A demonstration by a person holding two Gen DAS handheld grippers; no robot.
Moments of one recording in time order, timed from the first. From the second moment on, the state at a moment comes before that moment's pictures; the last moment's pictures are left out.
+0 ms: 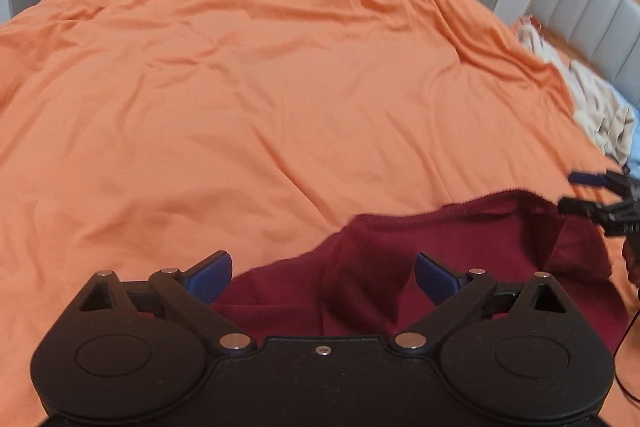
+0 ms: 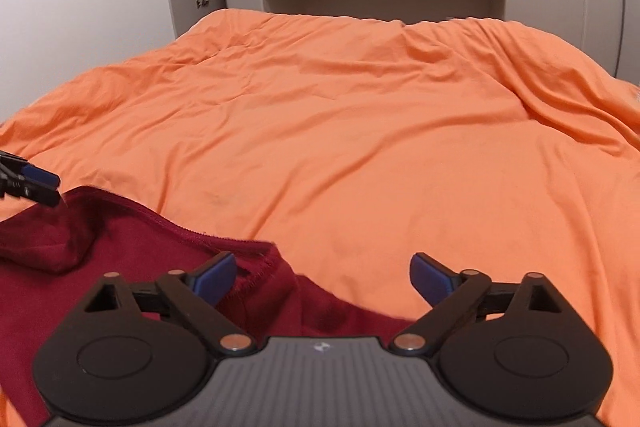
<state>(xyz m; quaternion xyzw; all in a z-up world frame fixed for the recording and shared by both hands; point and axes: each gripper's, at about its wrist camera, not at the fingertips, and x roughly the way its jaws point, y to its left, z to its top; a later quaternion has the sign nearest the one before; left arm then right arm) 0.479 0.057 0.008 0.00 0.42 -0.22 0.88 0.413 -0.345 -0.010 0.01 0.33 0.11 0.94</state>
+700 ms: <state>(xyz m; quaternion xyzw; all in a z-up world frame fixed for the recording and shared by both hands) 0.414 0.058 -0.022 0.05 0.44 -0.17 0.88 0.348 -0.326 -0.036 -0.10 0.36 0.13 0.92</state>
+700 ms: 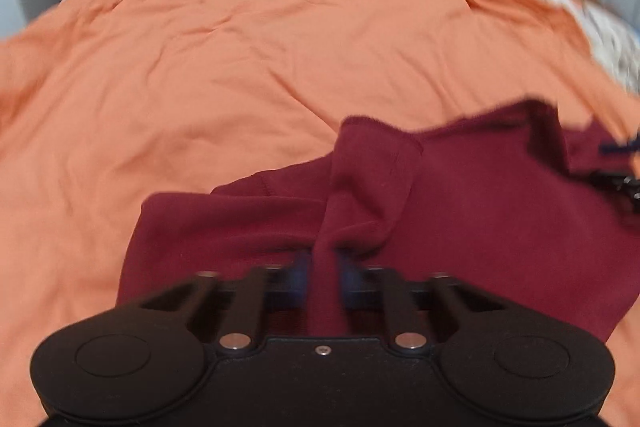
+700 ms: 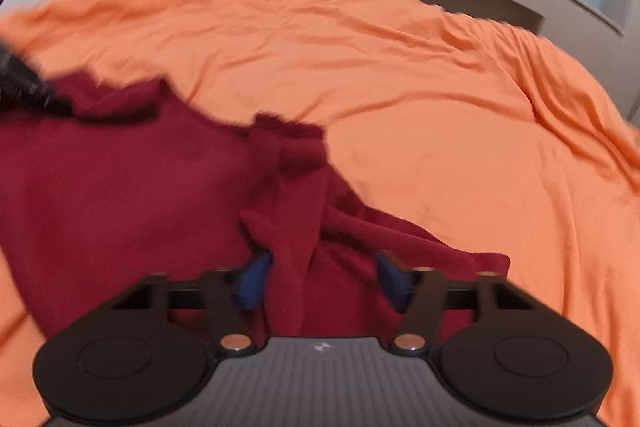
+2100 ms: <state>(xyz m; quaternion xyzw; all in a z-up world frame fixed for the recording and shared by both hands) 0.309 0.117 -0.013 -0.18 0.39 -0.04 0.90 0.268 -0.215 -0.016 -0.04 0.28 0.03 0.96</state>
